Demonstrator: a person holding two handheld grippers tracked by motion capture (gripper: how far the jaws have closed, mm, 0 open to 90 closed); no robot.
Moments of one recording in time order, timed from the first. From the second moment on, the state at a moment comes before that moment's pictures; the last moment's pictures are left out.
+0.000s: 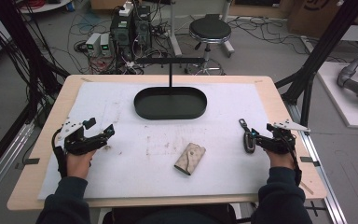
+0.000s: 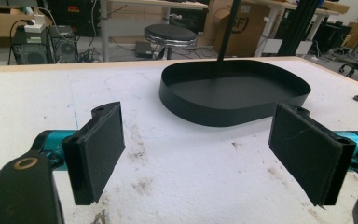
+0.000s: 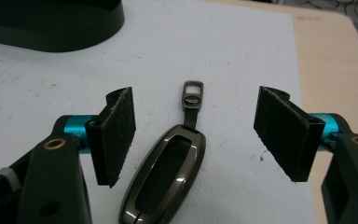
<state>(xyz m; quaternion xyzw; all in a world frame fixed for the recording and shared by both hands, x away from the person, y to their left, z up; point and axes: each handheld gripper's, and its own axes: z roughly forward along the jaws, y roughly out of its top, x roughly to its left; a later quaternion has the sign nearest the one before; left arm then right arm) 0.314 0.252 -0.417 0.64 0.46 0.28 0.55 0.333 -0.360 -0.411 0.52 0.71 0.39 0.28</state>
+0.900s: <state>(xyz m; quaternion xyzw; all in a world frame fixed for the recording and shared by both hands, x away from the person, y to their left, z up) 0.316 0.250 -0.419 0.64 0.46 0.27 0.55 0.359 -0.338 -0.442 0.56 0.75 0.26 0.21</state>
